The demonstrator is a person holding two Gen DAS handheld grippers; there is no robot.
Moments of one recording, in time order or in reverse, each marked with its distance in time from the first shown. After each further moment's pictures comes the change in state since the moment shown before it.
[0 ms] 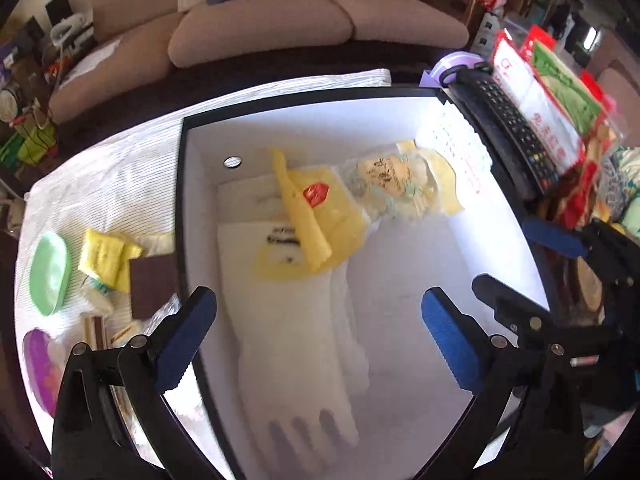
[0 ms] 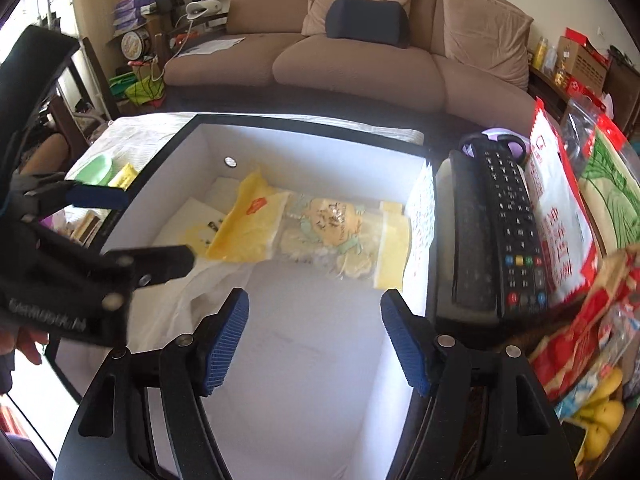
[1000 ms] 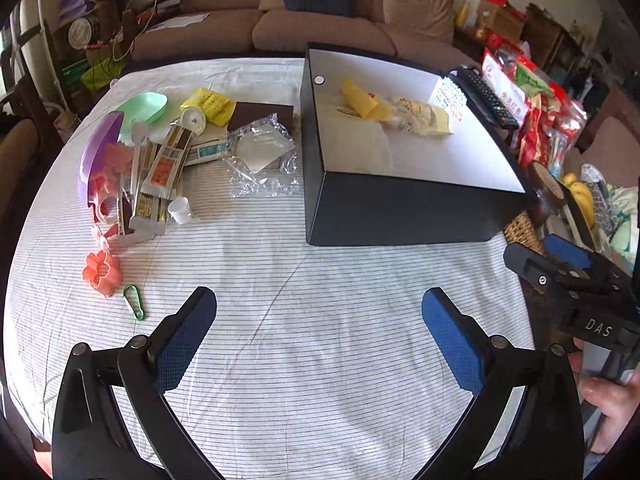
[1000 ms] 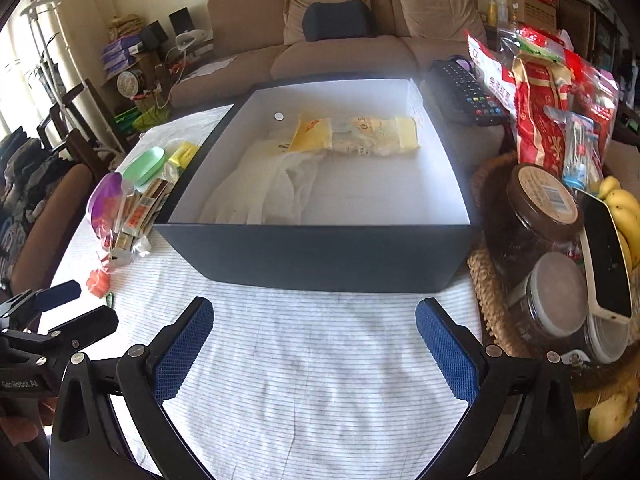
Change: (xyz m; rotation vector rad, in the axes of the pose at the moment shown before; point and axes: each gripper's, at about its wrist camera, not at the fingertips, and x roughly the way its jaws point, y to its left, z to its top) left arm -0.110 0.031 -0.248 -0.217 -0.136 0.021; right arm -0.097 0.081 -0.160 0.202 -0.071 0.020
